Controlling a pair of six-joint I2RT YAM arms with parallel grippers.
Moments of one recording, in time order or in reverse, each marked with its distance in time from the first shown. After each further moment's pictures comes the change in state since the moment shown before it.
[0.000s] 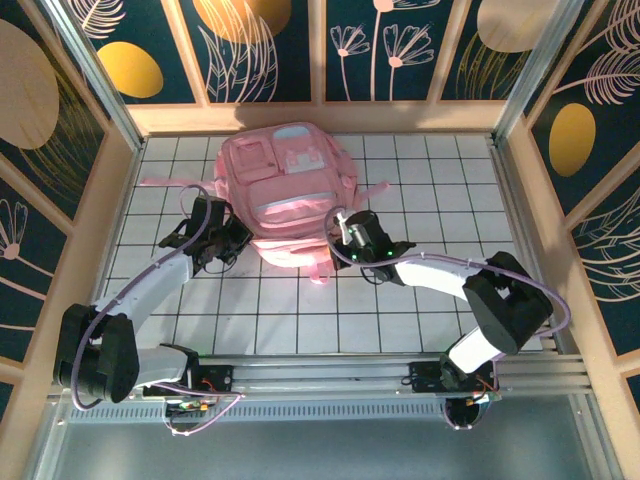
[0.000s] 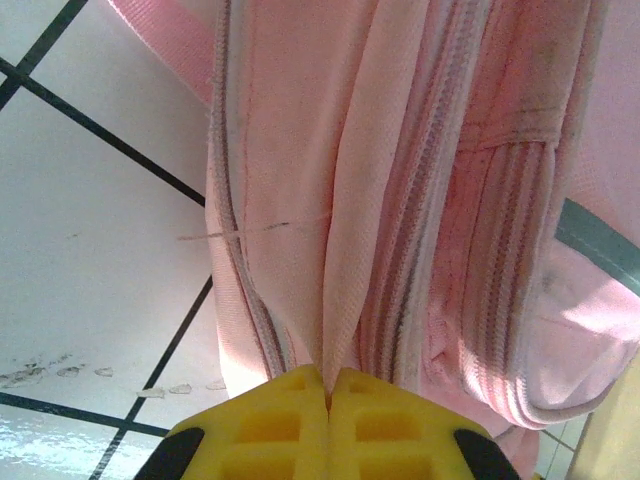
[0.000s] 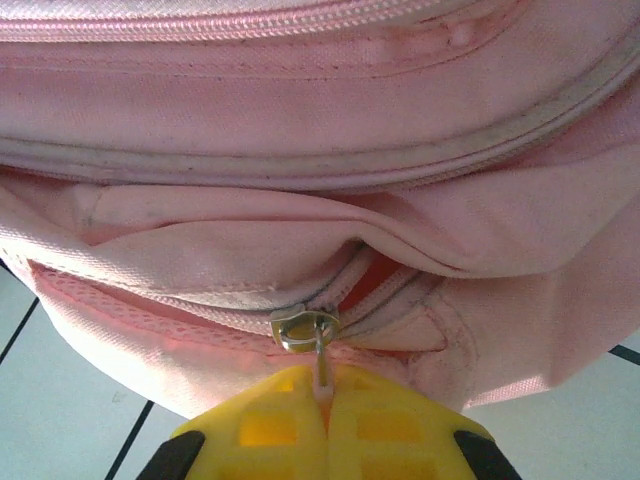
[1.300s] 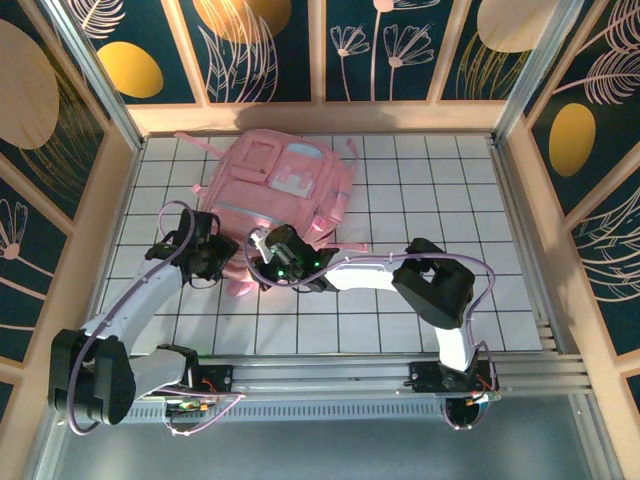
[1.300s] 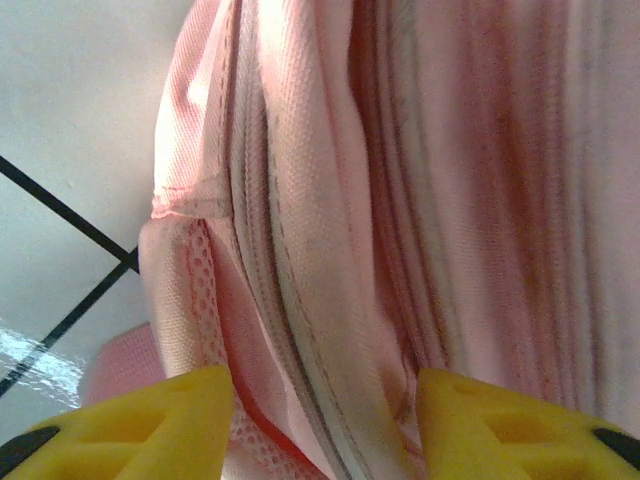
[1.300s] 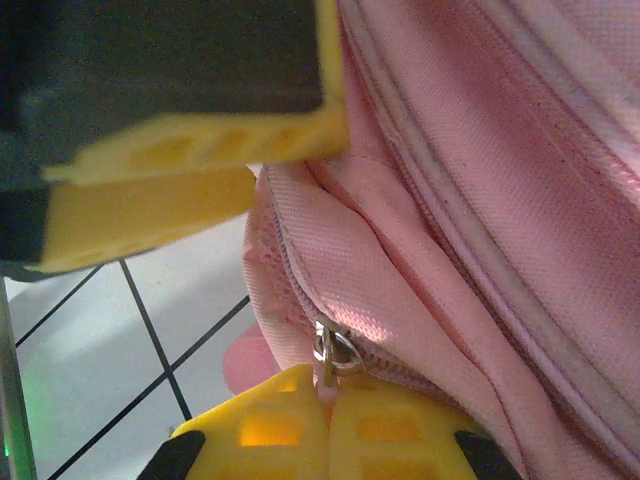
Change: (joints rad) left arm 0.063 -0.103 -0.062 -0.216 -0.071 -0.081; right arm 0.354 0.398 0.419 0.111 -0.080 0.037
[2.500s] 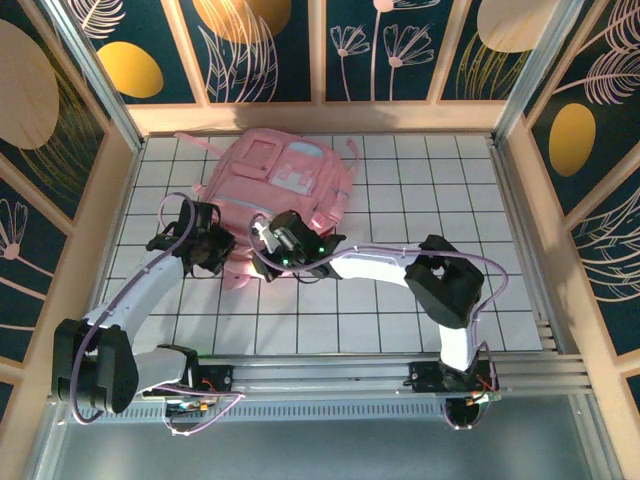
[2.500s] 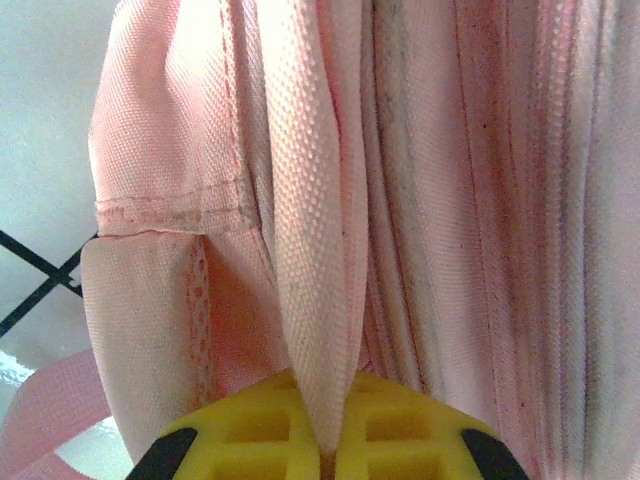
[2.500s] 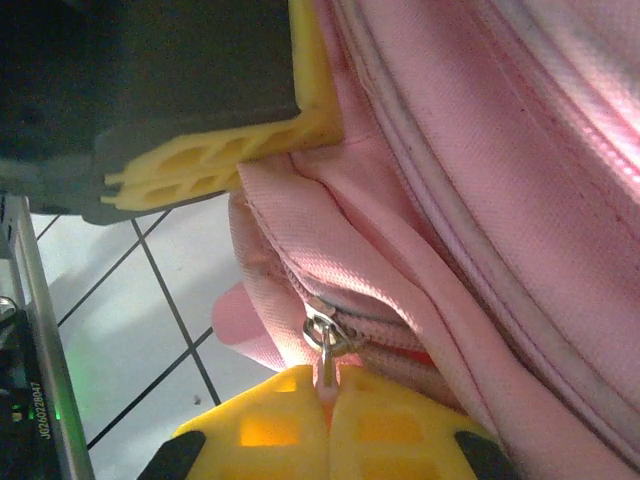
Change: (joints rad) left arm 0.009 0.044 0.069 0.017 0.007 -0.022; right arm -0.054 -0.034 0.100 -0.213 -0.103 -0.010
